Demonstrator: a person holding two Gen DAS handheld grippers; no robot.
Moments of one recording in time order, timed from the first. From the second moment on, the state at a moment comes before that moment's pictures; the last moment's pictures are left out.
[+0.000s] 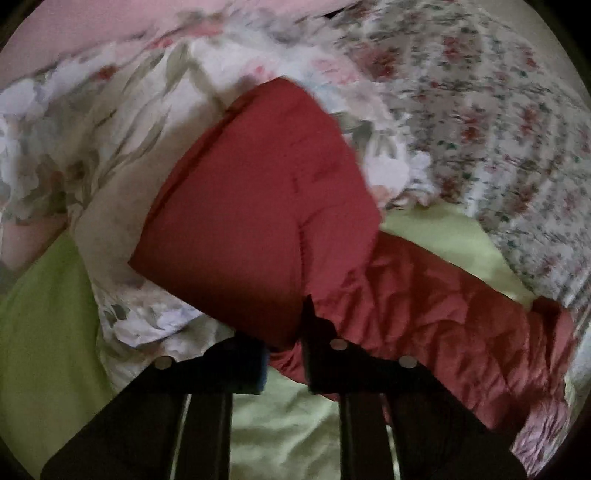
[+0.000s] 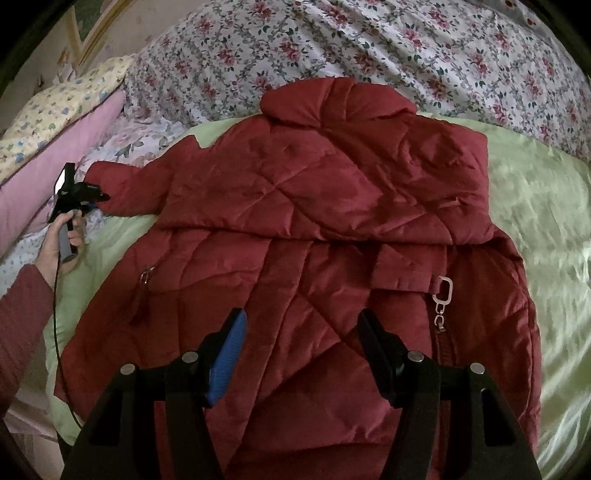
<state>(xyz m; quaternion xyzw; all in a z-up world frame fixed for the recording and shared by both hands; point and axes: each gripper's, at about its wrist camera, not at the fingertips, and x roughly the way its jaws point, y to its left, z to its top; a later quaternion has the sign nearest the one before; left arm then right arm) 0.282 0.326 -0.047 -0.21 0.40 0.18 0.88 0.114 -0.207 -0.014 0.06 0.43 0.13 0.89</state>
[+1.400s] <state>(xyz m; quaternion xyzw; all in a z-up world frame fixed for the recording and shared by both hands) 0.206 0.020 -0.006 -0.03 0.39 -0.09 0.92 0.115 -0.243 -0.002 0.13 0.41 0.12 0.89</state>
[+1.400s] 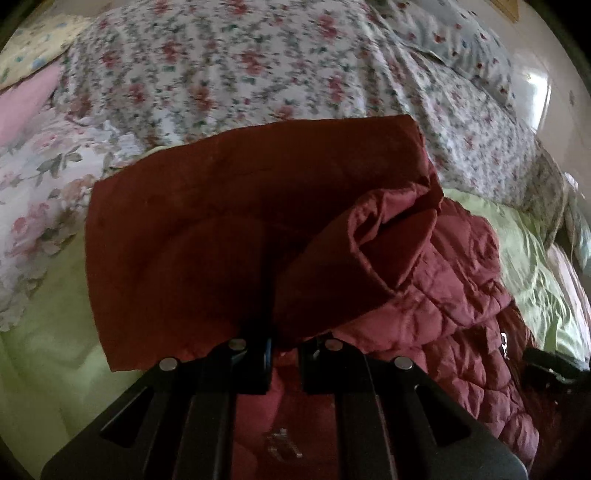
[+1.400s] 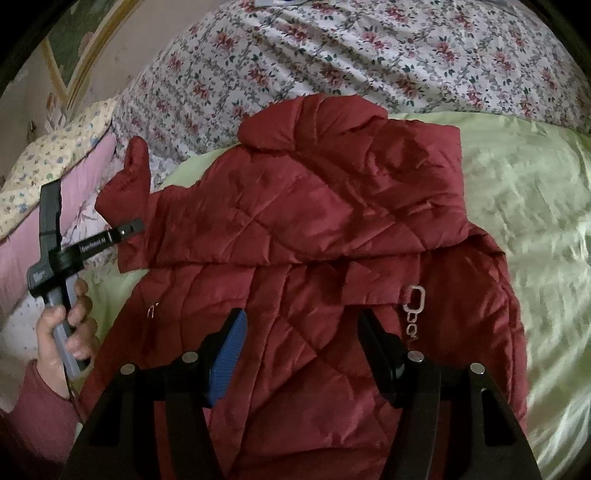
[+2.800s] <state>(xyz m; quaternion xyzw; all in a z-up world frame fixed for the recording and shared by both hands) 0.197 -0.088 -0.057 0.05 0.42 -0.11 0.90 0.239 -0.246 -0.028 0.35 0.42 0.23 0.81</state>
